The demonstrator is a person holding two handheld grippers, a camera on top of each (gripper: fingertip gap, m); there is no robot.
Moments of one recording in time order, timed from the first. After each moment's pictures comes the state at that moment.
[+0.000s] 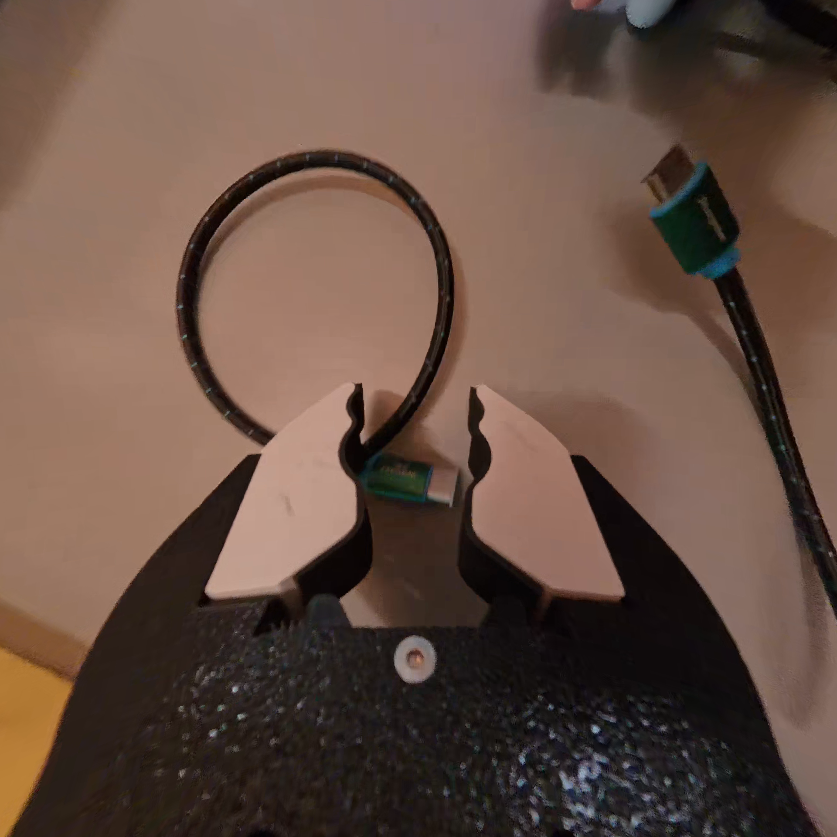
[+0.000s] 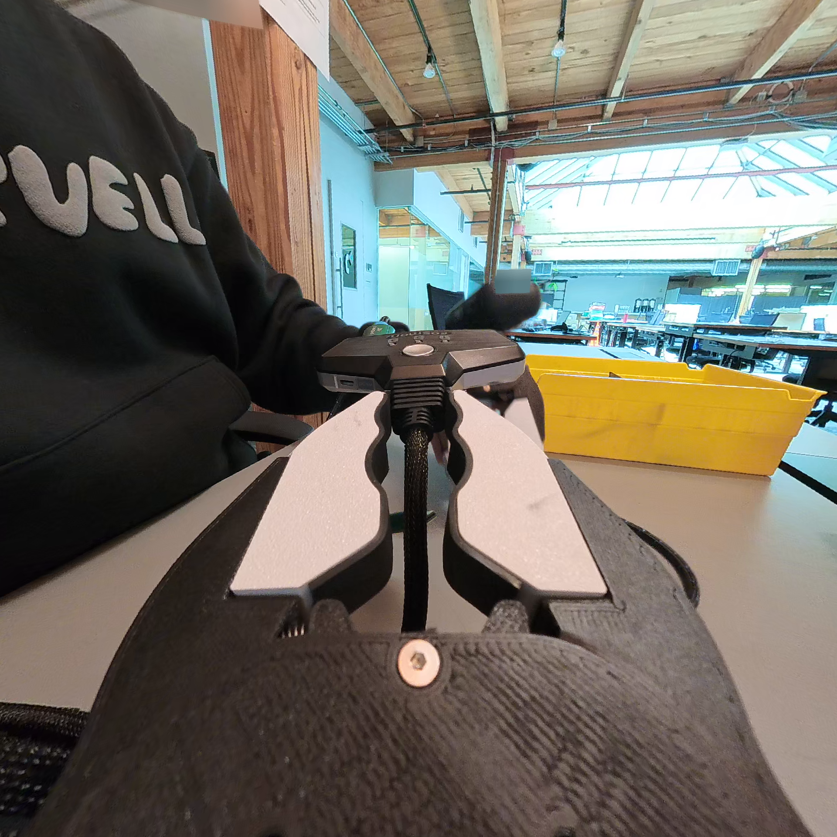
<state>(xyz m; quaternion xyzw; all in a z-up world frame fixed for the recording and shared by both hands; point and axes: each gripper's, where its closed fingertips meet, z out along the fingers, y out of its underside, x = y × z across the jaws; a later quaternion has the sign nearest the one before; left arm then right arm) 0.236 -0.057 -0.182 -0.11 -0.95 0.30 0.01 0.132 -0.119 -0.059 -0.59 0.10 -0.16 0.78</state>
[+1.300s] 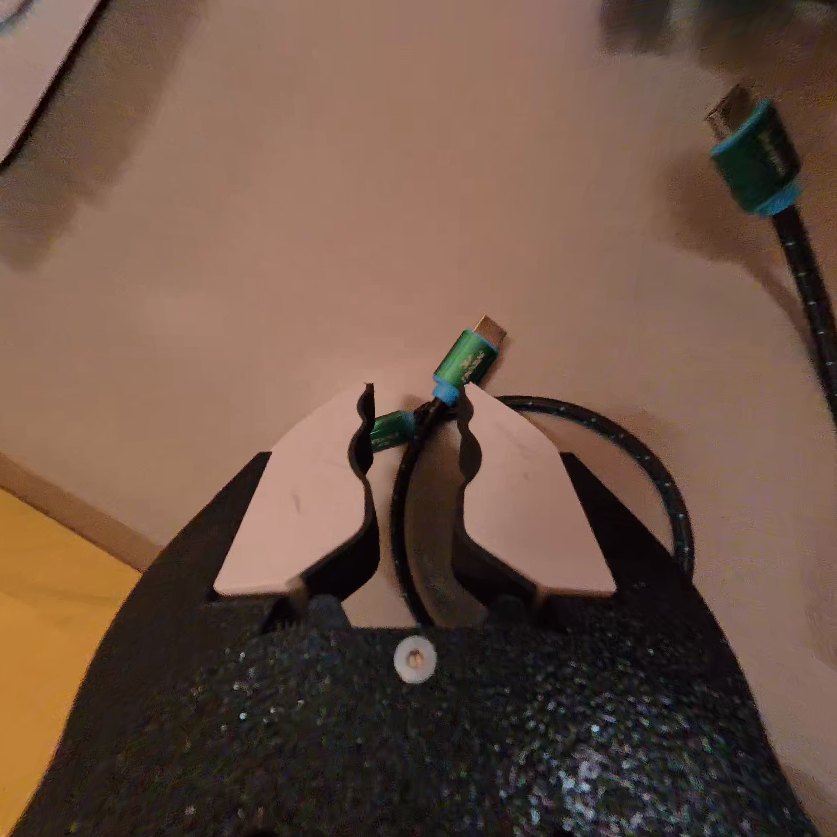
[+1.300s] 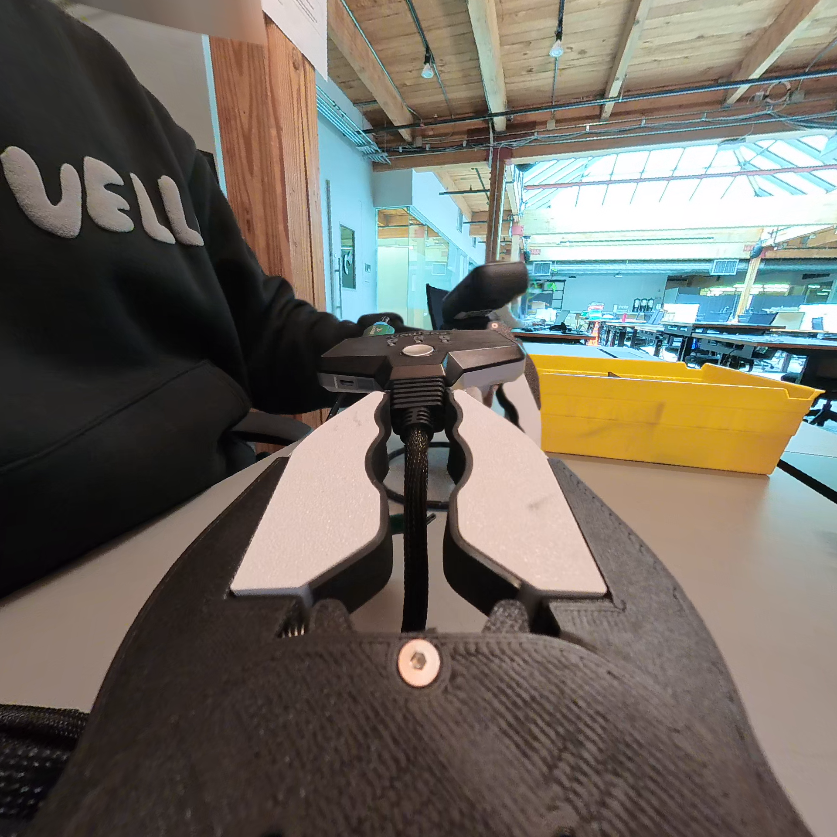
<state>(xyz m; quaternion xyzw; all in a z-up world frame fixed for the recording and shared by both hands) 0.262 -0.031 -0.167 -0.10 -0.94 0.31 -0.03 0.133 -0.119 -0.058 -0.59 0.10 -0.16 0.78</state>
